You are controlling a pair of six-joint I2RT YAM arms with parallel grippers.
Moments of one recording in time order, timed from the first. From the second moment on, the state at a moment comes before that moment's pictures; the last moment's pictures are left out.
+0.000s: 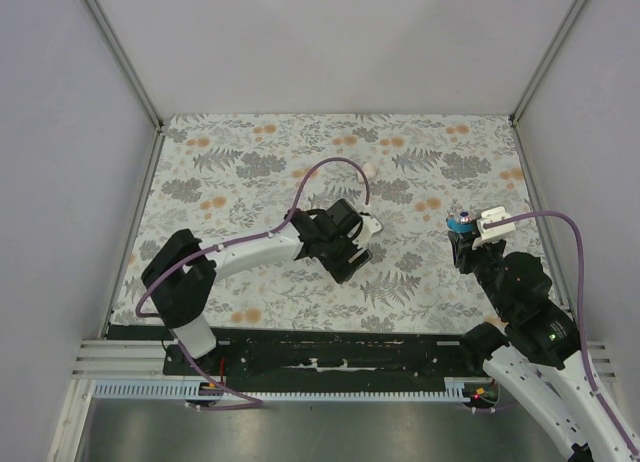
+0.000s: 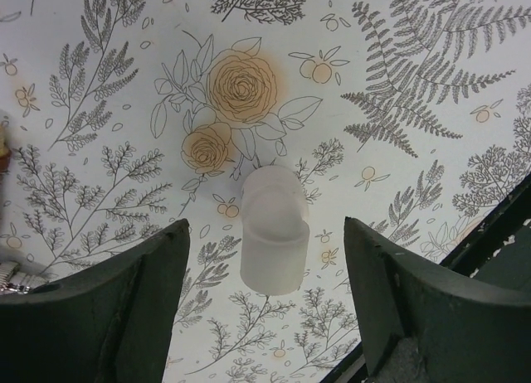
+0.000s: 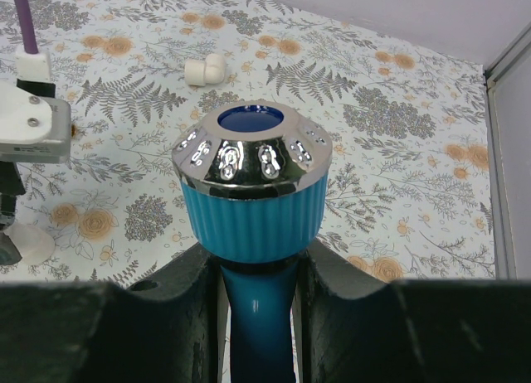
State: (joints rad) left arm -0.94 1.69 1.17 -0.54 0.07 0.05; right arm 0.53 0.33 0.67 -0.52 0.29 -0.07
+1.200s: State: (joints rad) left arm -1.04 1.91 1.32 -0.71 -0.12 -0.10; right arm 0.53 0.33 0.66 -0.52 0.29 -0.07
